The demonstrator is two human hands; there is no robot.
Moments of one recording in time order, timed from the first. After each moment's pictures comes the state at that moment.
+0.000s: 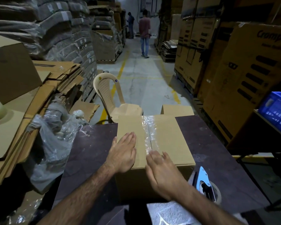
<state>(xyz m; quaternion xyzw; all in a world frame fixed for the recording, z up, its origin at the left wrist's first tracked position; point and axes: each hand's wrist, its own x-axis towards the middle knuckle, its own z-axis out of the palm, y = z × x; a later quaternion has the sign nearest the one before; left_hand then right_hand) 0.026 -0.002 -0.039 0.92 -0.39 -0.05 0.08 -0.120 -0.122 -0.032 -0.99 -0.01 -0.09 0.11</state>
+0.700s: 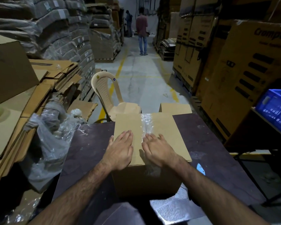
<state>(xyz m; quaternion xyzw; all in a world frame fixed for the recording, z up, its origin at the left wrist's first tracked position) 0.026 -0.001 -0.038 0.92 -0.38 -0.06 0.09 -0.057 -0.155 -0.029 -1.00 0.05 0.00 0.08</state>
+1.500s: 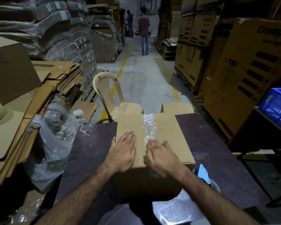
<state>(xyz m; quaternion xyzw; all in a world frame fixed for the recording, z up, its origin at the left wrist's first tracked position) 0.025 -0.003 -0.039 0.92 -0.38 -0.06 0.08 -0.079 -0.144 -0.027 -0.99 0.04 0.00 0.09</state>
